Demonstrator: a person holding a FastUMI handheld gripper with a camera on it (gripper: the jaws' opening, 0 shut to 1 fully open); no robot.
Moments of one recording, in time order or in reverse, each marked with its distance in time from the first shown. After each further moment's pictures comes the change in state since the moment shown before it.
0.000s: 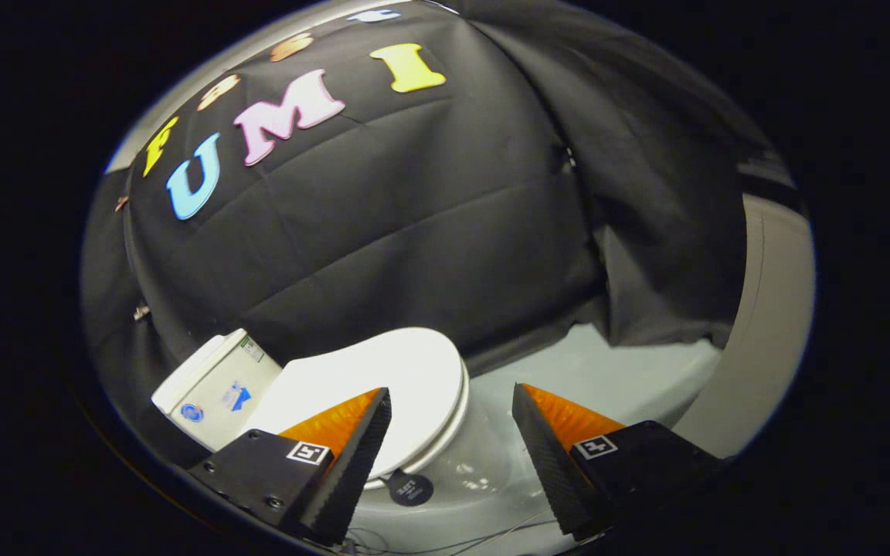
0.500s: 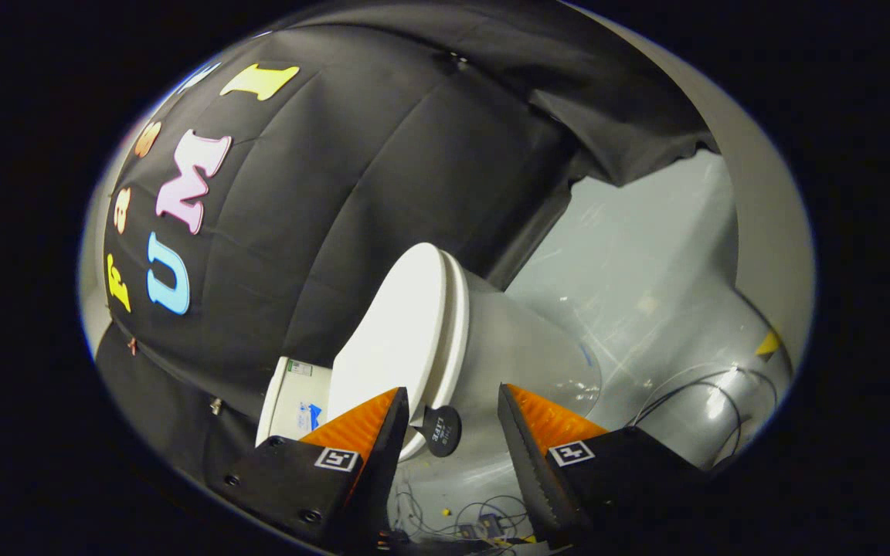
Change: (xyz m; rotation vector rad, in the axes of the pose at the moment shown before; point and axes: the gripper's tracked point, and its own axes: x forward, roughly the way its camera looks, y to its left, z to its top) arm 0.003 0.002 -0.097 0.545 0.240 0.100
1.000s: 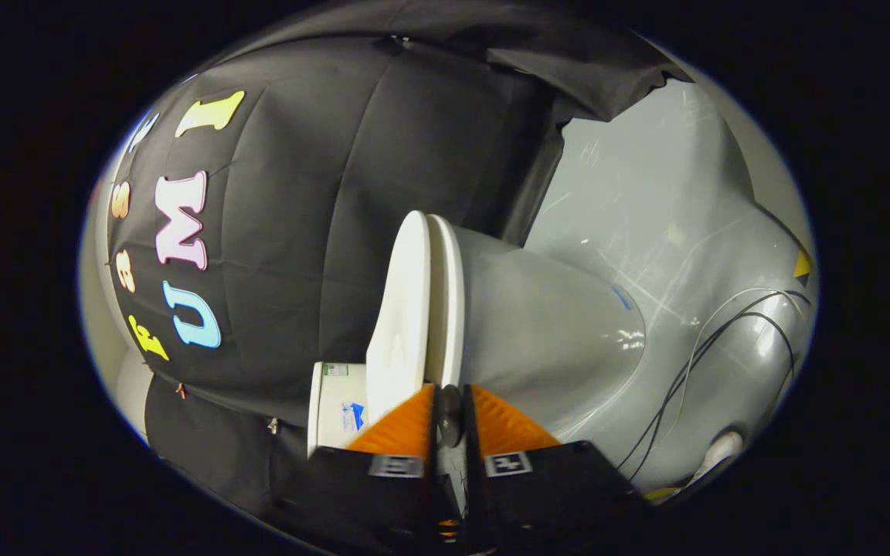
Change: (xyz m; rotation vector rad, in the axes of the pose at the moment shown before) arm 0.011 0.002 -0.013 0.211 0.067 0.081
